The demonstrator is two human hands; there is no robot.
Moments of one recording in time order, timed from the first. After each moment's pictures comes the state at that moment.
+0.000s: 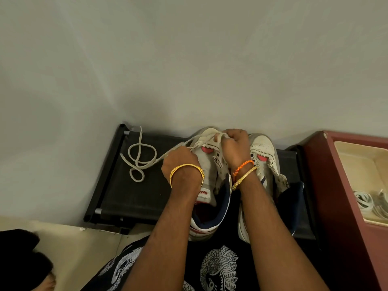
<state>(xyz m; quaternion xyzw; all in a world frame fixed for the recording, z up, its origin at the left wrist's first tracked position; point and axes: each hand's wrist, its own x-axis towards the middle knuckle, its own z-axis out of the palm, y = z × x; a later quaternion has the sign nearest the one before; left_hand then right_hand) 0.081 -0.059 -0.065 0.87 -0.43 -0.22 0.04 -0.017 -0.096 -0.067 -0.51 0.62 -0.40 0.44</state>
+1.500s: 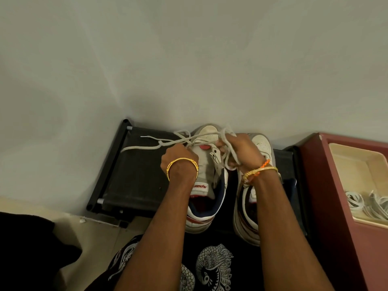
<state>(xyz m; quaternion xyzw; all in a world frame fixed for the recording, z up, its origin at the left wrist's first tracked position) 0.081 -0.053 -0.066 0.88 -0.39 -0.25 0.11 -0.044 -0.074 -0.027 -0.51 0.54 -0.30 0.60</state>
